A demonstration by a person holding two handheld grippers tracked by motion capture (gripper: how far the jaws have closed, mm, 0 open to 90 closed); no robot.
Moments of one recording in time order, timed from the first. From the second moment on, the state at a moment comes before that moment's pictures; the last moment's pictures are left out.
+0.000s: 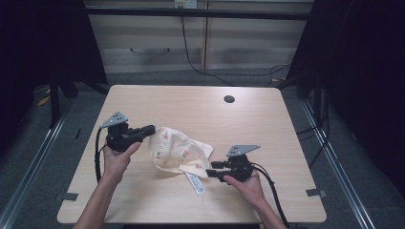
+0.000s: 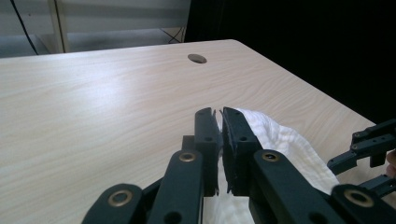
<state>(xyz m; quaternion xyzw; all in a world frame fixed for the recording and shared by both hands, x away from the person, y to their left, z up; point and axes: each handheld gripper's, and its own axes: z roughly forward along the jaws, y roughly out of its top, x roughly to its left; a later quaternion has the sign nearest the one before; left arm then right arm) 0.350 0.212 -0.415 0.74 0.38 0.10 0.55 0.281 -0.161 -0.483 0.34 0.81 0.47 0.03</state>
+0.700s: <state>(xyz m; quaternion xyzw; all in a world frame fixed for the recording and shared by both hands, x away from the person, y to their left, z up) 0.354 0.224 -0.435 0.74 0.40 0.10 0.53 0.277 -0.152 -0.495 0.35 0.81 0.47 0.01</state>
